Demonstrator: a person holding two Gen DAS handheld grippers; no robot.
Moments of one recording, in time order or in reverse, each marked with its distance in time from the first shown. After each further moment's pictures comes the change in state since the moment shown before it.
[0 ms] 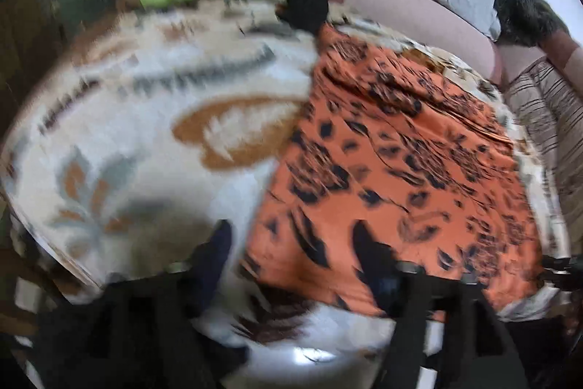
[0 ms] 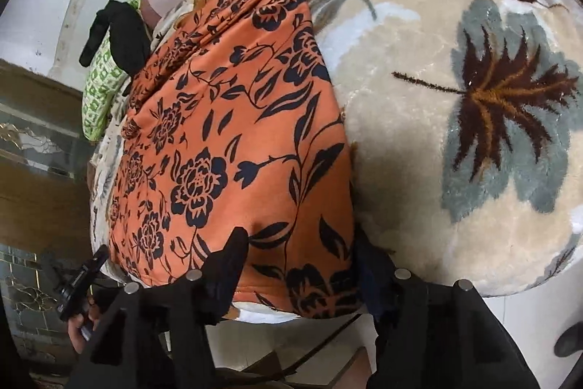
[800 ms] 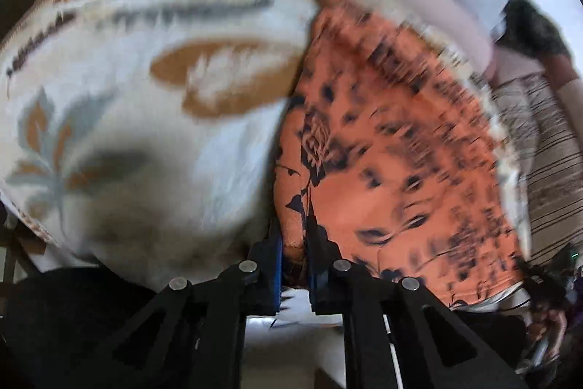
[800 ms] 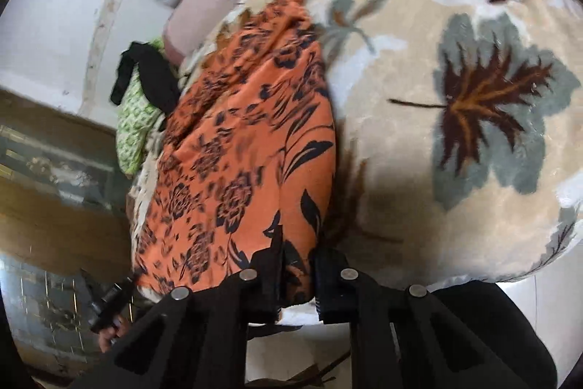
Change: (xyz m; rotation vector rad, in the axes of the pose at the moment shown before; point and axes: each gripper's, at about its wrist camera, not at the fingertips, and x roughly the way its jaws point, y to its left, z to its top) left arm 0.034 0.021 -0.002 -0.129 0.246 -0.169; right arm -0.029 -0.014 -0.005 0.111 -0.077 0.132
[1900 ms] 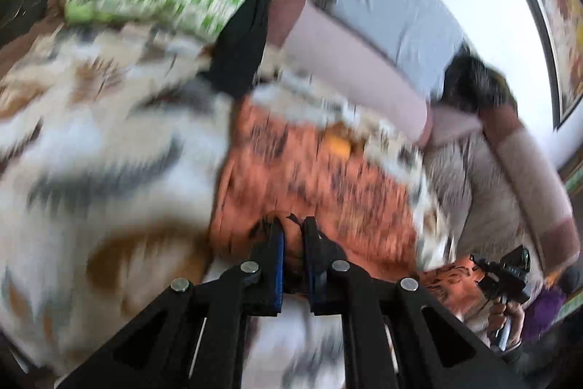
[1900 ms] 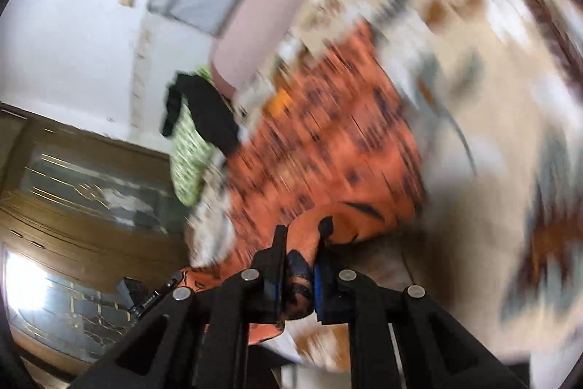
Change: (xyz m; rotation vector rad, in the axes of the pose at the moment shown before) left arm -0.052 -0.053 0.187 0.032 -0.210 -0.297; right arm -0.013 0.081 0.148 -0.037 -0.098 0.259
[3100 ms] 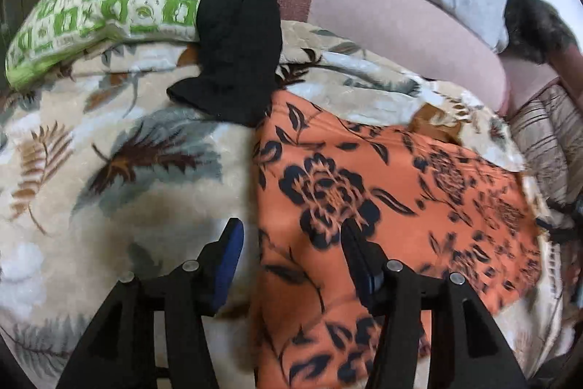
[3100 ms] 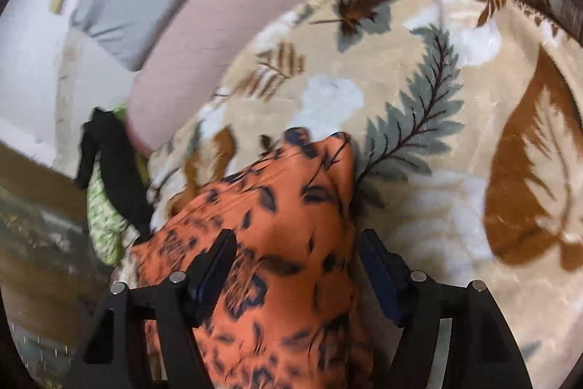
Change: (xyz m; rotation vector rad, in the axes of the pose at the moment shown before) left arm 0.171 0.017 0.046 0.209 0.088 0.243; right arm 0.135 -0.055 0.139 -0.036 -0.002 -0.246
